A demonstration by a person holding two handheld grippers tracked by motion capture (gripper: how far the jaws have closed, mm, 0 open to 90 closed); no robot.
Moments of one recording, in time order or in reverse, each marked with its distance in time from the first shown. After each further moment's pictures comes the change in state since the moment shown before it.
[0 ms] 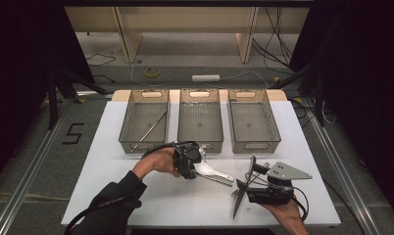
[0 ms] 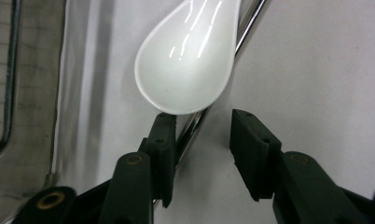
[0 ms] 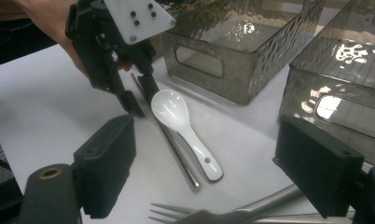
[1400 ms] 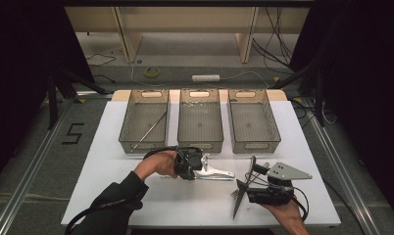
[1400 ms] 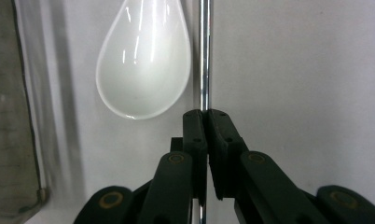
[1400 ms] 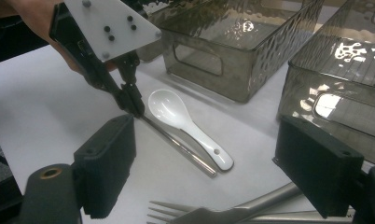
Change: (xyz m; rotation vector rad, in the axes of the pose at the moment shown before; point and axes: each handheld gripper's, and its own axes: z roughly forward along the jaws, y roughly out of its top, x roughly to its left) left arm -0.016 0.003 -0.001 0.054 0.002 0.163; right arm 0.000 0.000 0.000 0.007 -0.004 -0.001
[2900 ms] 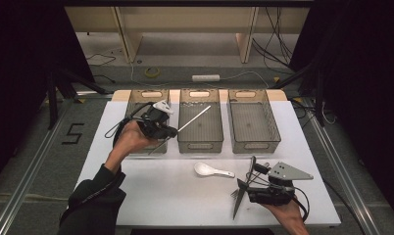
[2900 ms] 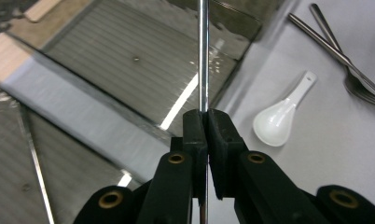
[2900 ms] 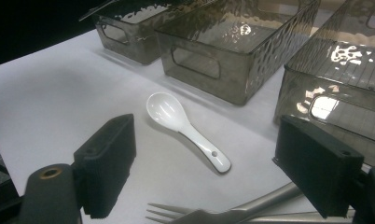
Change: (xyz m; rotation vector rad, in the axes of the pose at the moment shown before) left arm 0.043 -0.076 -0.121 -0.460 0.229 -0.599; right arm 0.000 0.001 -0.002 -0.011 -0.008 0.001
